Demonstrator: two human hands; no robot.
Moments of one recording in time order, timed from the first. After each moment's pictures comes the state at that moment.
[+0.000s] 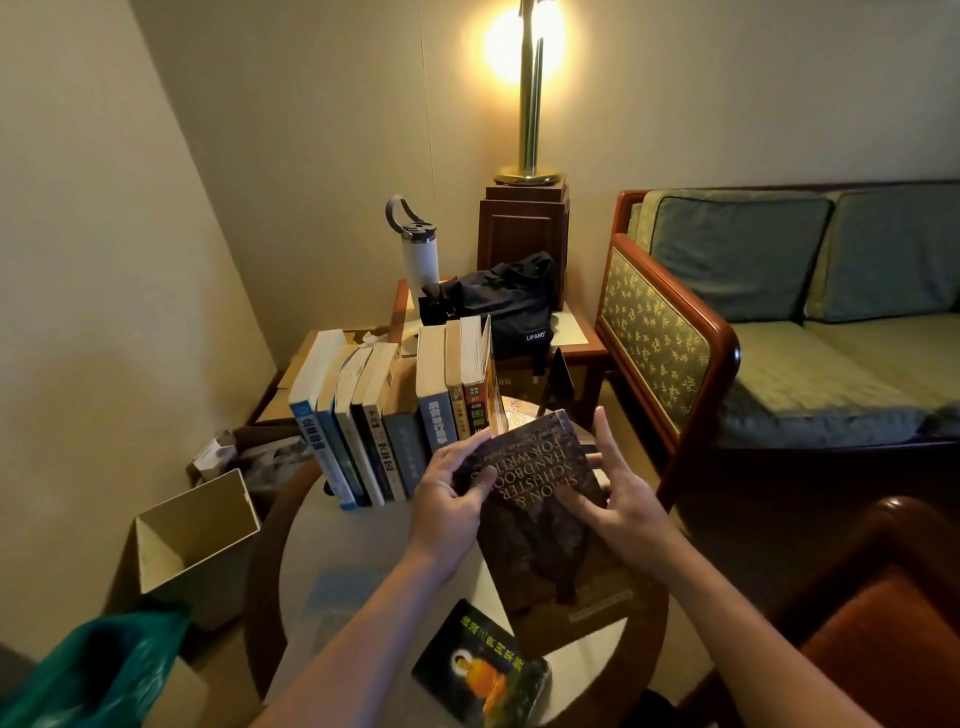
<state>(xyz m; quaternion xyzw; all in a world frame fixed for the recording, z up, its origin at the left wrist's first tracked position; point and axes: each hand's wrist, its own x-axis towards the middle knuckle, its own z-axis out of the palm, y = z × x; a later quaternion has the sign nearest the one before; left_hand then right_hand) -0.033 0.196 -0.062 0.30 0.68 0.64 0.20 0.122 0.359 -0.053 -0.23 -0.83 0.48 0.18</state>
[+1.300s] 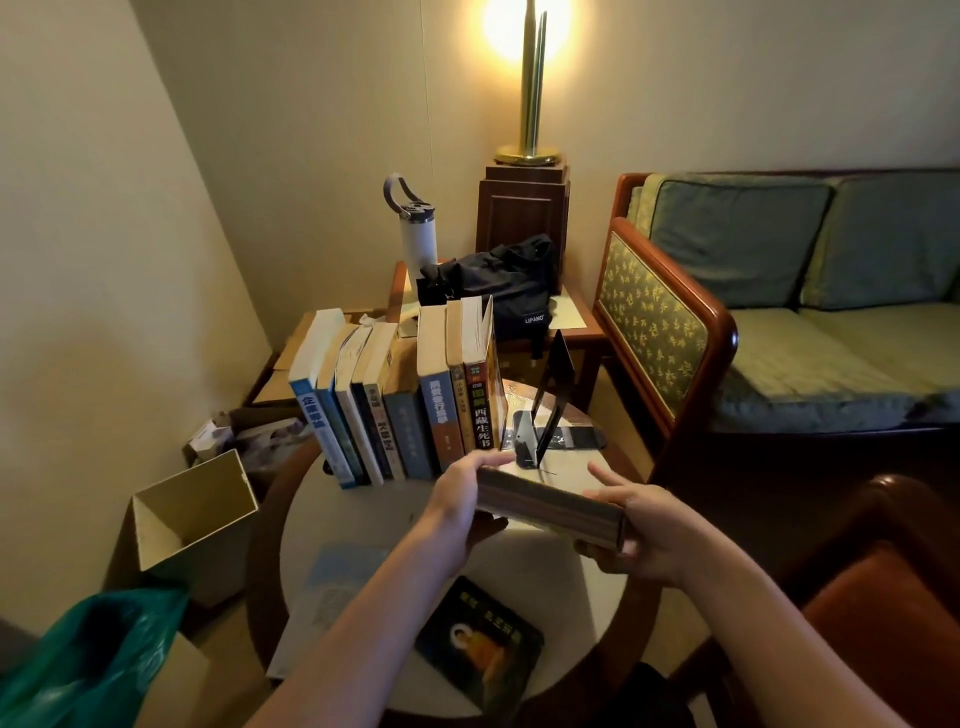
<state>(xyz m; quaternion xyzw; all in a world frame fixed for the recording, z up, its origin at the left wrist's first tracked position) -0.008 0.190 -0.033 0.08 0.63 0.63 0.45 0.141 0.343 -0.038 -0.37 -0.47 0.80 0.00</state>
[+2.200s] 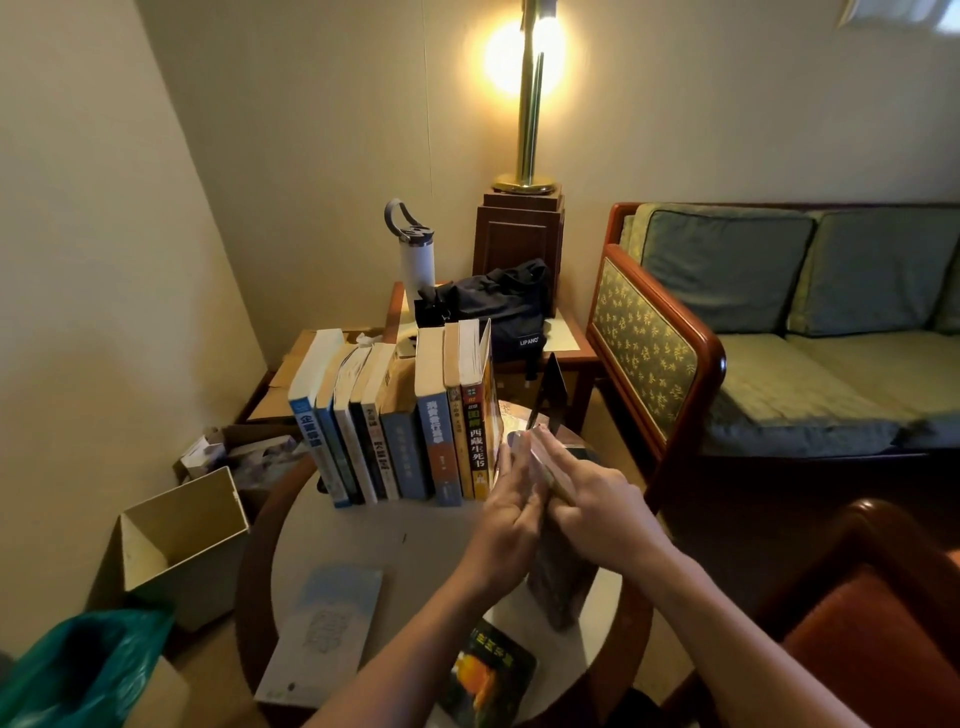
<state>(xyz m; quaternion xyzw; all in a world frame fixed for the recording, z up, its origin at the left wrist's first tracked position) 0.020 0.219 -0.056 0.41 0.66 0.57 0.25 0.124 0.316 -0.003 -0.26 -0.92 0.29 0.10</state>
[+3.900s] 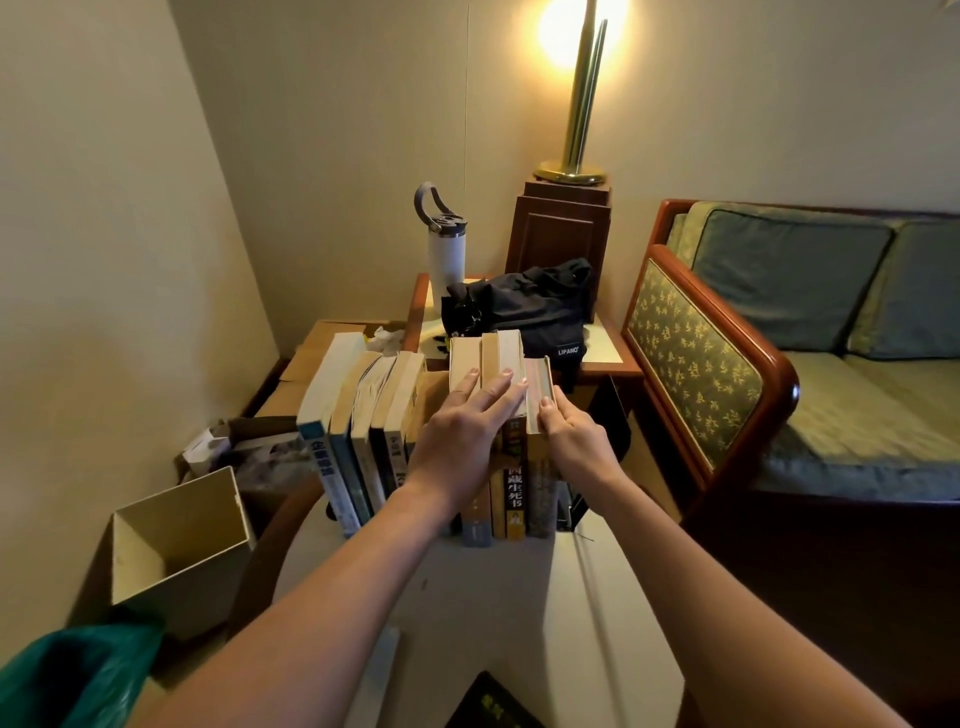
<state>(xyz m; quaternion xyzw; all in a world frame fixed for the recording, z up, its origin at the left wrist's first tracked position) -0.147 0.250 -0.033 0.52 0.82 0.20 -0.15 -0.047 0.378 -0.031 -0.35 -0.77 0.49 0.18</state>
